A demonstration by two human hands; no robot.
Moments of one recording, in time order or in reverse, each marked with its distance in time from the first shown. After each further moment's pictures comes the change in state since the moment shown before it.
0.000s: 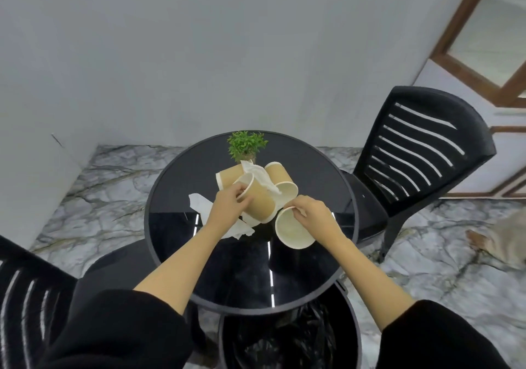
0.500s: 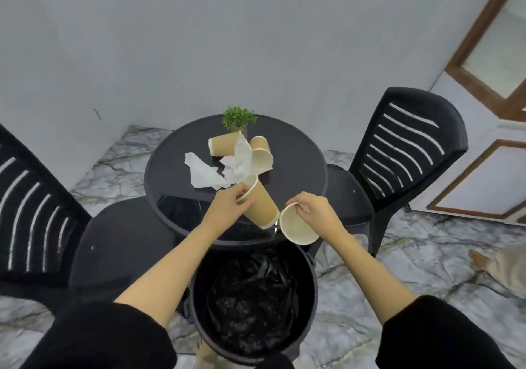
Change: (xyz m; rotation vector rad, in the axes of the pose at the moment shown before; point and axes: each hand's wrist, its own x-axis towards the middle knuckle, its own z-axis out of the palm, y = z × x) left_hand -0.157 0.062 0.088 0.030 0.077 0.010; right_hand -0.127 0.068 -0.058 0.075 -0.088 -0.170
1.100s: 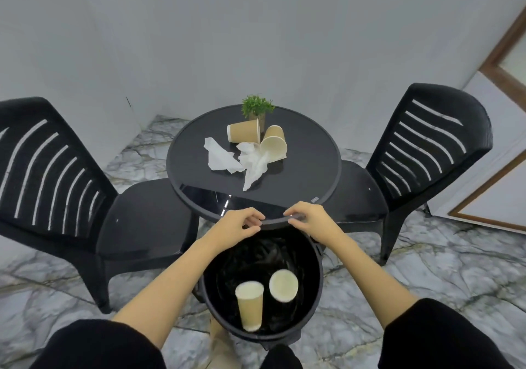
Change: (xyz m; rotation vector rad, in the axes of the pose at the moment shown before) left_hand -0.072 -0.026 0.019 0.125 -0.227 -0.056; right_hand -0.031 0.006 0.029 0.082 -0.232 -0.068
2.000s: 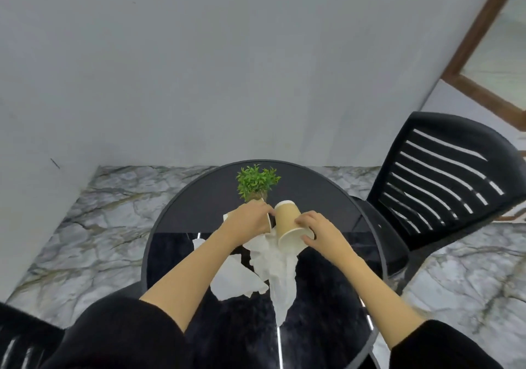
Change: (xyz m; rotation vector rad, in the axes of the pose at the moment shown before) left_hand 0.311 -0.028 -0.166 0.521 -0.170 0.329; right_hand 0.263 0.029 -0.036 -0.233 0.200 0.220
